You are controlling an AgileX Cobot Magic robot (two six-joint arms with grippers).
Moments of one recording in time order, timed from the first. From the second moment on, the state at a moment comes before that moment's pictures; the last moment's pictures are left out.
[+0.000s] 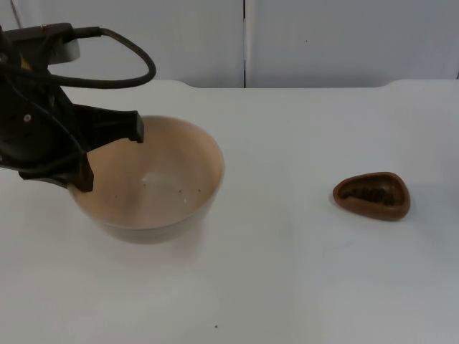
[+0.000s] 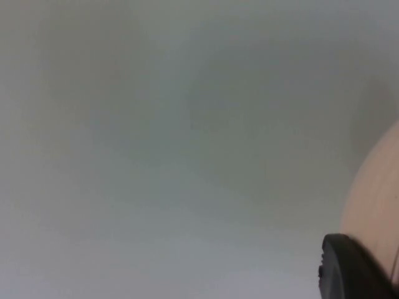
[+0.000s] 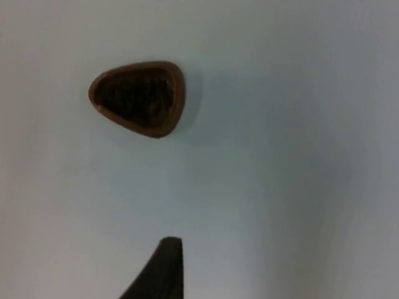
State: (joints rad) right arm 0.05 1.22 -1.01 0.11 0.92 -0.10; left arm -0.36 1.59 -0.86 0.05 0.53 -0.47
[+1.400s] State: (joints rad) right arm 0.28 1.91 -1.32 -0.17 0.95 0.34; left arm -0.36 1.59 -0.86 0.04 0.53 -0.47
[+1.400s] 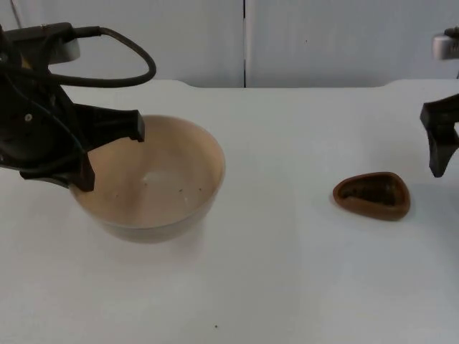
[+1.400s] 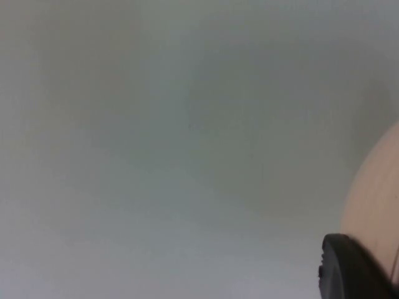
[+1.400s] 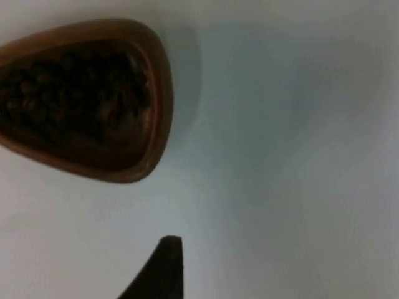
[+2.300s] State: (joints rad) right arm 0.31 2.14 -1.46 -0.12 0.88 0.36; left arm -0.36 1.59 -0.86 0.02 0.52 -0.47
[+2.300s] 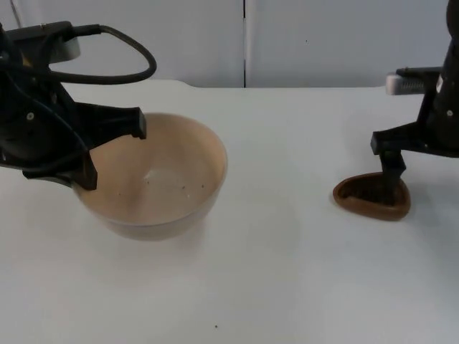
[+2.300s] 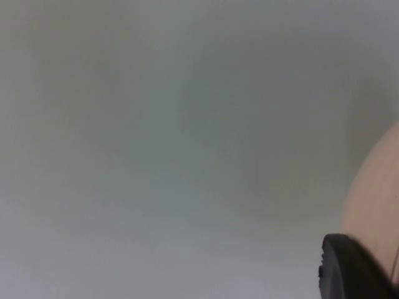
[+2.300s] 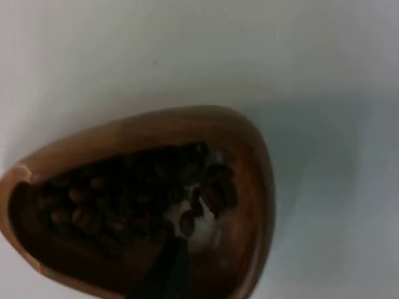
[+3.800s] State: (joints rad) right arm 0.31 2.20 -1.47 -0.12 0.80 0.38; left arm -0.36 1.59 -0.86 0.02 0.51 -0.47
